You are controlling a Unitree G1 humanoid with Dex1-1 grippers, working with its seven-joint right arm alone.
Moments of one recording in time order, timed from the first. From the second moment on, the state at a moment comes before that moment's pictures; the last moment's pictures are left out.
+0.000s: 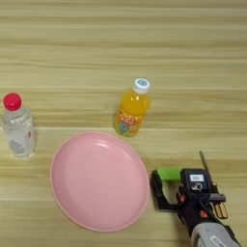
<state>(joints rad) 0.53 -0.20 -0.28 -0.45 0.08 0.35 0.25</state>
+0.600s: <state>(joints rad) 0.54 -0.20 -0.32 -0.52 0.08 0.36 0.25</state>
